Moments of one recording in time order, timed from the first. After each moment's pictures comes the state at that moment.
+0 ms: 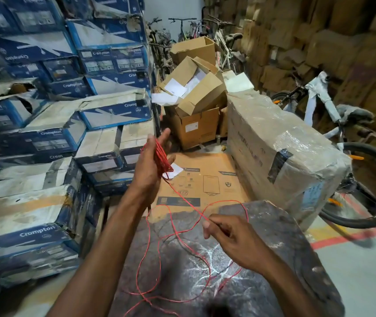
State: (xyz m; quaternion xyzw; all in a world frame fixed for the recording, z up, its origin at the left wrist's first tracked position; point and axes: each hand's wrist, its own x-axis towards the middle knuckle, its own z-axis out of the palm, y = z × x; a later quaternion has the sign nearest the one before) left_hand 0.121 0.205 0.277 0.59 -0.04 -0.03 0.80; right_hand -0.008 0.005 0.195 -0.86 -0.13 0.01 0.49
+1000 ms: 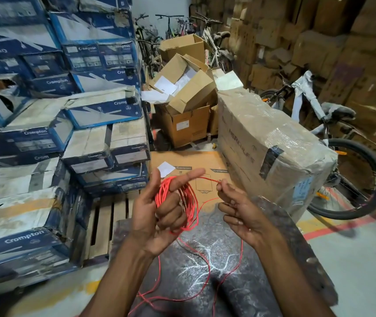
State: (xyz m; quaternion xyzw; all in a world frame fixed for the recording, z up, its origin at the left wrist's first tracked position) left_hand 0.044 0.220 0.257 0.15 -0.23 -0.41 0.87; right_hand 0.035 0.010 0.207 -0.46 0.10 0.10 0.88
